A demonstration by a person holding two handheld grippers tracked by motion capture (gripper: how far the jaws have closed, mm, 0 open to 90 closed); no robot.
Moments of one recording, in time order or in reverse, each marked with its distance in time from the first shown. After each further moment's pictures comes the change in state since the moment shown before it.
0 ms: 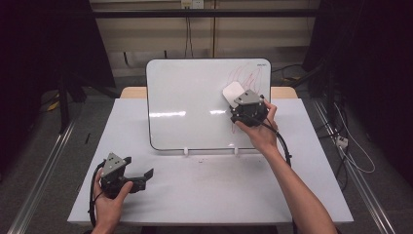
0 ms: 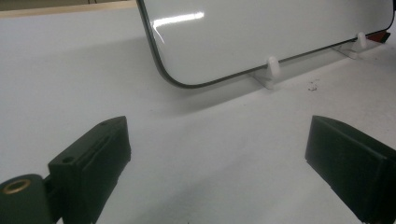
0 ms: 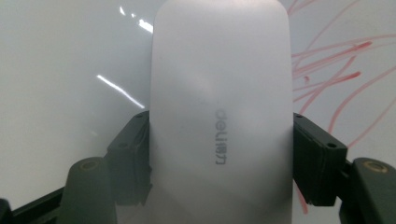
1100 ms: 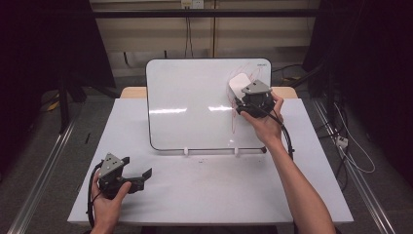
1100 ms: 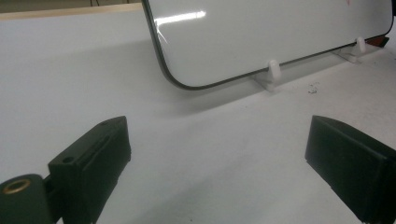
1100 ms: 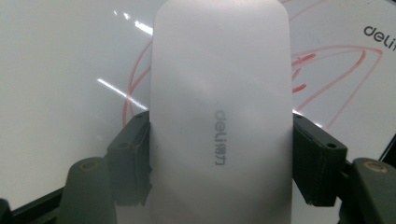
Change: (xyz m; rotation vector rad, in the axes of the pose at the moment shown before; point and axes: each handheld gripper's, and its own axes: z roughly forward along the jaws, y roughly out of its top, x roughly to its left) left arm 0.002 0.000 -0.004 -0.002 0.004 -0.007; right arm -0.027 0.011 0.000 0.001 -0.017 0.059
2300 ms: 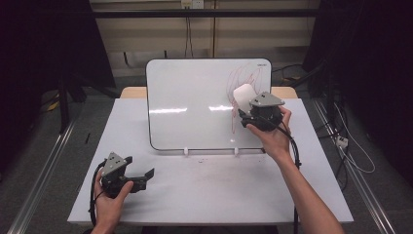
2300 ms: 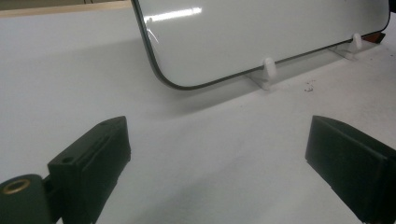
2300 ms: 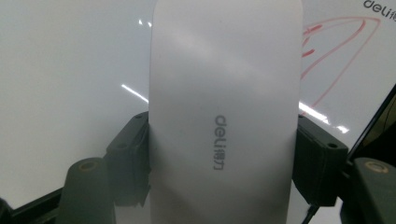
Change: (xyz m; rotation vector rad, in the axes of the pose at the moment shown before) left arm -0.003 0.002 0.005 0.009 -0.013 0.005; right arm 0.004 -0.020 -0.038 -0.027 0.088 0.034
